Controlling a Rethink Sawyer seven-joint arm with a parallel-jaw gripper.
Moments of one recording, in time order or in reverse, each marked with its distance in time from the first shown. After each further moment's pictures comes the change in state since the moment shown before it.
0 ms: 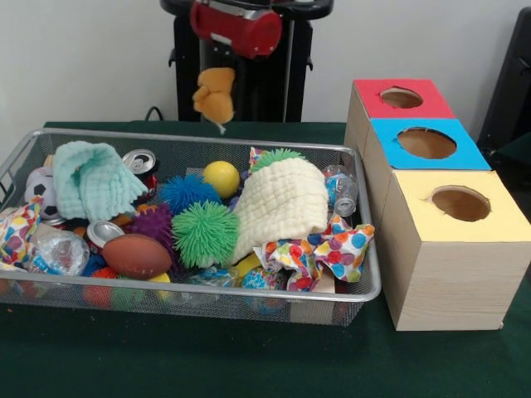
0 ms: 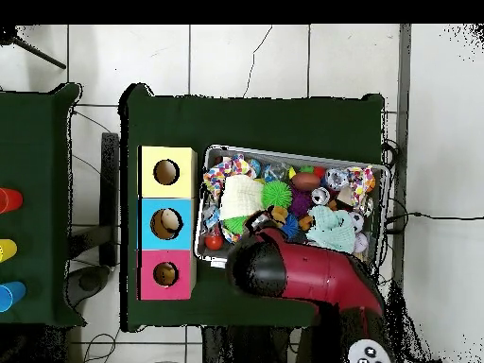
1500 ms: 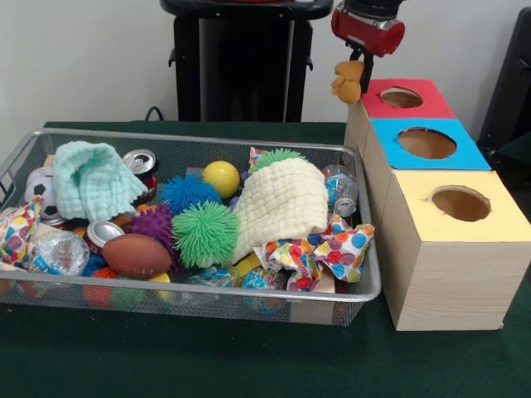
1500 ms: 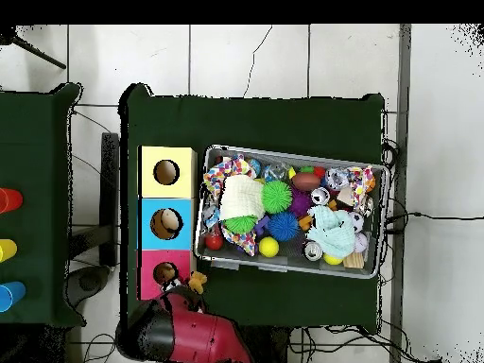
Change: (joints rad) arm 0.475 0.081 -0.169 0.324 0.447 -0.184 0.014
